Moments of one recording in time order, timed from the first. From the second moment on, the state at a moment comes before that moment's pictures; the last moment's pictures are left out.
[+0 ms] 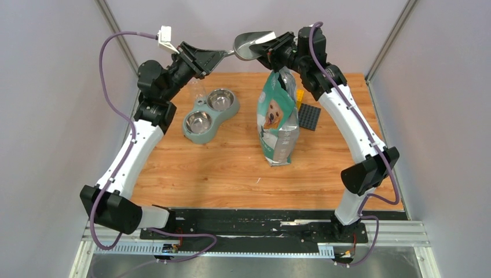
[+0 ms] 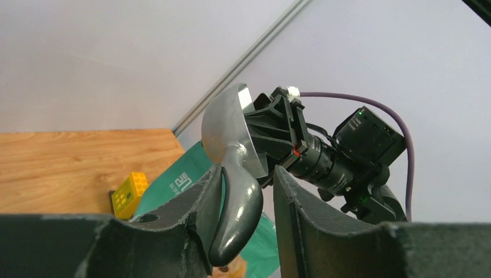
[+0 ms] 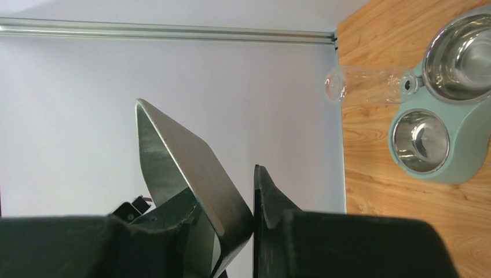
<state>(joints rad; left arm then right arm) -0.30 1.33 1.37 0.30 0.43 -0.96 0.46 1.78 2.05 -0.43 -0.21 1.39</state>
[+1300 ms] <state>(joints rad) -0.25 1.36 1.55 -0.11 0.36 -0.92 0.48 1.78 2.01 -0.41 -0.14 1.22</state>
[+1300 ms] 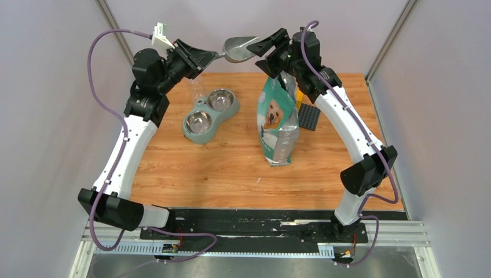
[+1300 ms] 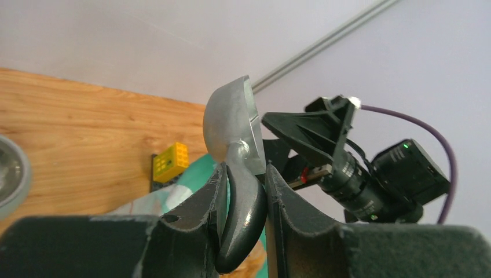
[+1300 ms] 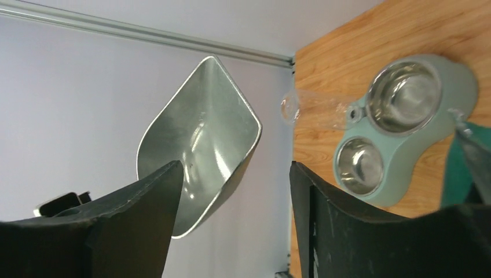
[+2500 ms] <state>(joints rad) -0.21 1.32 1.58 -0.21 0.37 -0.72 0.34 1.63 1.92 -0.89 -0.19 0.47</state>
